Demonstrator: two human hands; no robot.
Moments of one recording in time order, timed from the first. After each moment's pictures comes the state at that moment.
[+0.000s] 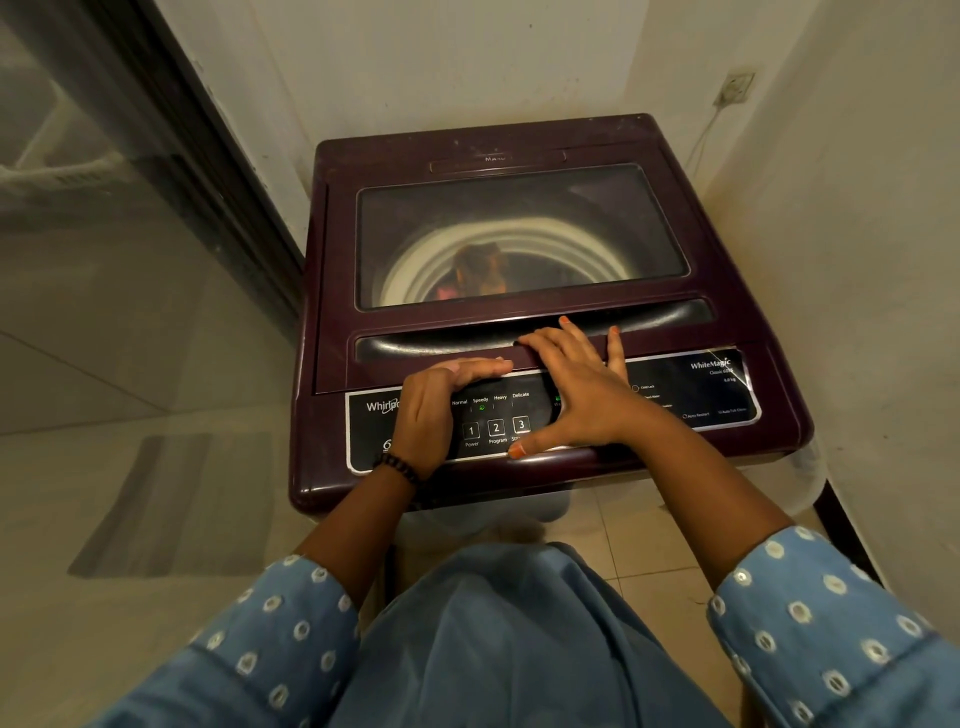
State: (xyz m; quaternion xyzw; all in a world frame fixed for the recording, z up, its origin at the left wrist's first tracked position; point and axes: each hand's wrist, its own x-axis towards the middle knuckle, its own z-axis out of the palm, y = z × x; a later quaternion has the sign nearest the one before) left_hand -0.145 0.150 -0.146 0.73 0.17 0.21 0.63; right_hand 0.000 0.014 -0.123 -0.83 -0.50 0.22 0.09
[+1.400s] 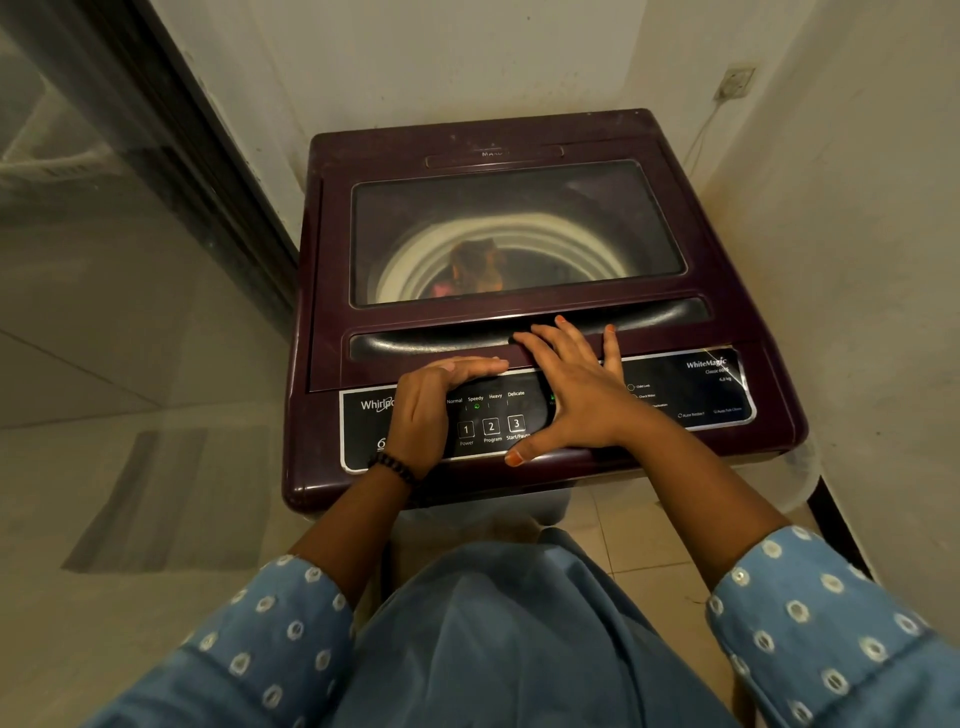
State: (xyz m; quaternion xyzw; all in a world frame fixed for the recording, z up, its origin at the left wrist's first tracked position) left_hand -0.146 0.150 -0.145 0.73 0.17 0.21 0.63; right_hand -0.002 0.014 -0.120 -0.83 -0.51 0.22 0.08
